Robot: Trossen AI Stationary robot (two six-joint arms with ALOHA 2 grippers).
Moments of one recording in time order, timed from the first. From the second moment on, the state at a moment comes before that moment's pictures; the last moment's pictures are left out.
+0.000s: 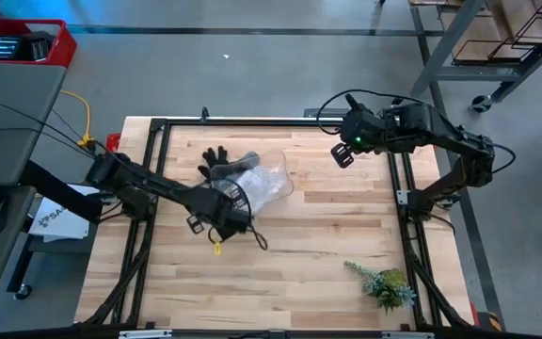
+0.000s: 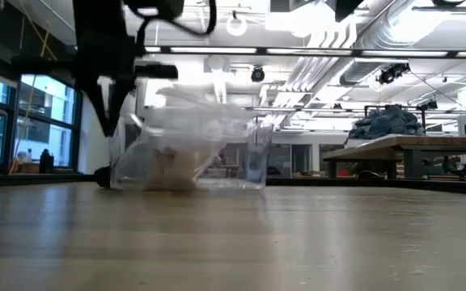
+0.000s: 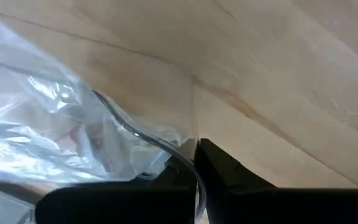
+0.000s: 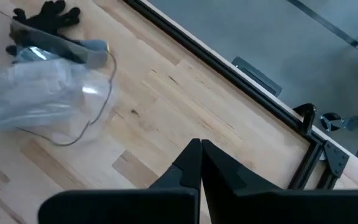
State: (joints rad) left arm -0.25 1.68 1.21 -1.16 -0.36 0.77; right arm -0.10 1.47 1.88 -1.57 0.50 0.65
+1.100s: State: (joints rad) left arm -0.32 1.58 1.08 -0.87 -0.27 1.06; right arm 0.03 1.60 1.88 -1.48 0.26 0.94
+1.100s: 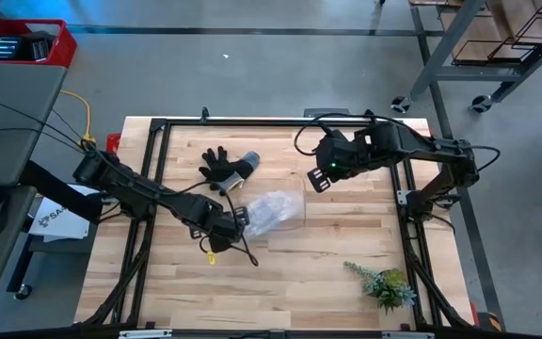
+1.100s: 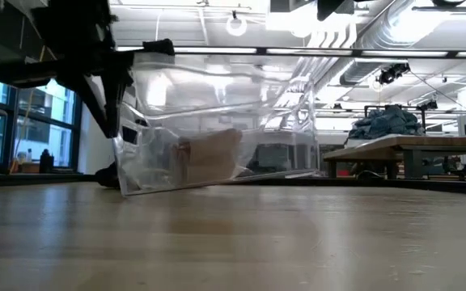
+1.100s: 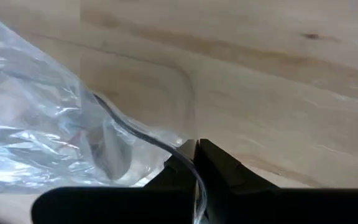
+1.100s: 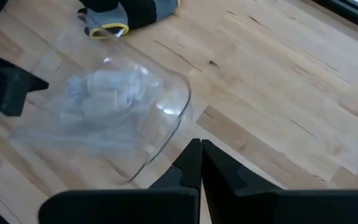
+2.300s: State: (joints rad) left arm -0.23 1.04 1.15 -0.71 -0.21 -0.03; right arm 0.02 1.60 1.88 -1.48 0.30 0.87
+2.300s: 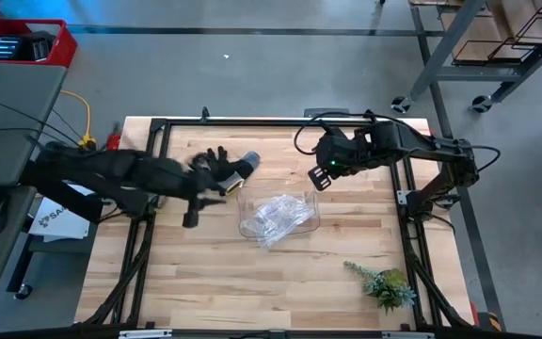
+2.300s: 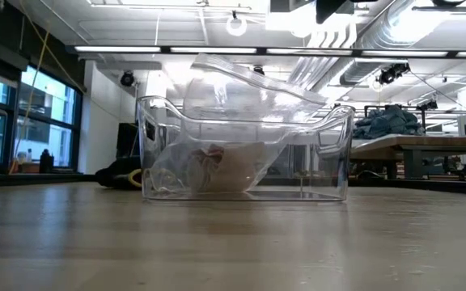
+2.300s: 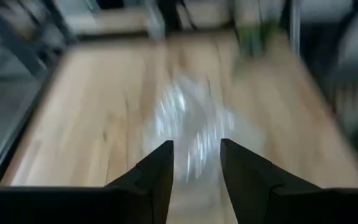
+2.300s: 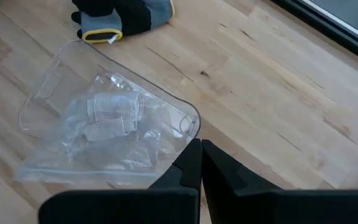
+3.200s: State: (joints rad) left arm 0.04 0.65 0.17 0.28 0.01 -0.36; right arm 0.29 1.35 1.84 -1.57 0.50 1.21
